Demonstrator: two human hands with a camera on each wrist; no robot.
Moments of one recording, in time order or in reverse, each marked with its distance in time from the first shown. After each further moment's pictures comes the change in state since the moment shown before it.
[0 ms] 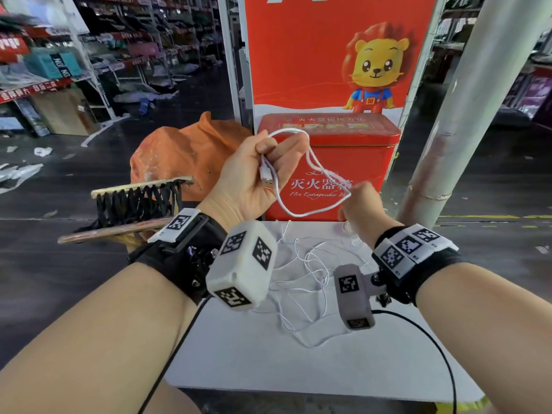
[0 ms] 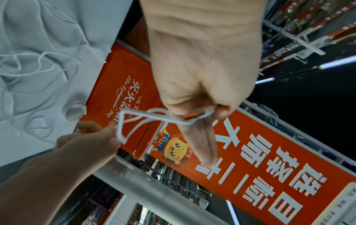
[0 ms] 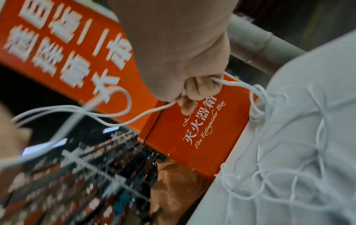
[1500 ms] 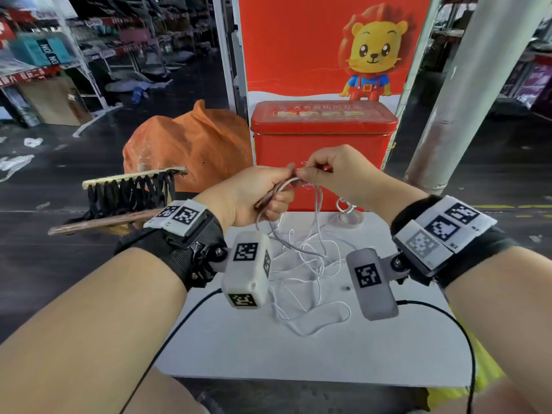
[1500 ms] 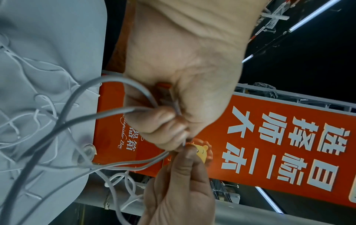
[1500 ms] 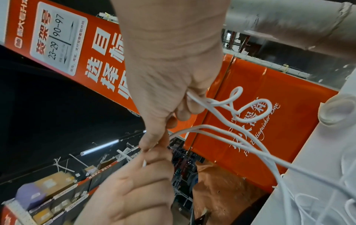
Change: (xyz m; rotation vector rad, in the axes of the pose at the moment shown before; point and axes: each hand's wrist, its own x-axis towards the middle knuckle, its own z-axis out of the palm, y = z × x) left_hand 0.013 -0.020 -0.024 0.922 0.078 -0.362; right_hand -0.019 -0.029 -0.036 -0.017 -0.244 -0.735
